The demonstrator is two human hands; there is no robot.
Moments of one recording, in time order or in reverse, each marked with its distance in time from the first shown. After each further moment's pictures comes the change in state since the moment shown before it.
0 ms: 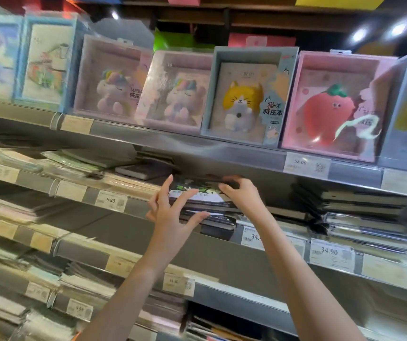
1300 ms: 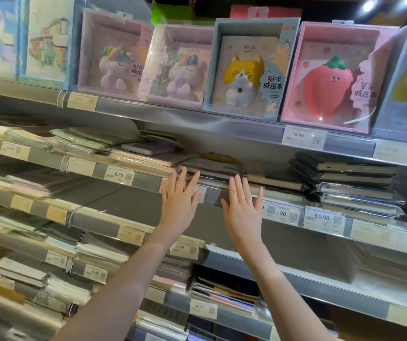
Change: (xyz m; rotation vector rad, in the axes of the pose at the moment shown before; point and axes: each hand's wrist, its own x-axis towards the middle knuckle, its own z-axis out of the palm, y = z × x) left_hand -0.011 -0.018 0.023 0.401 -0.285 -0.004; right_hand -0.069 0.086 0.054 -0.911 0.385 -0.341
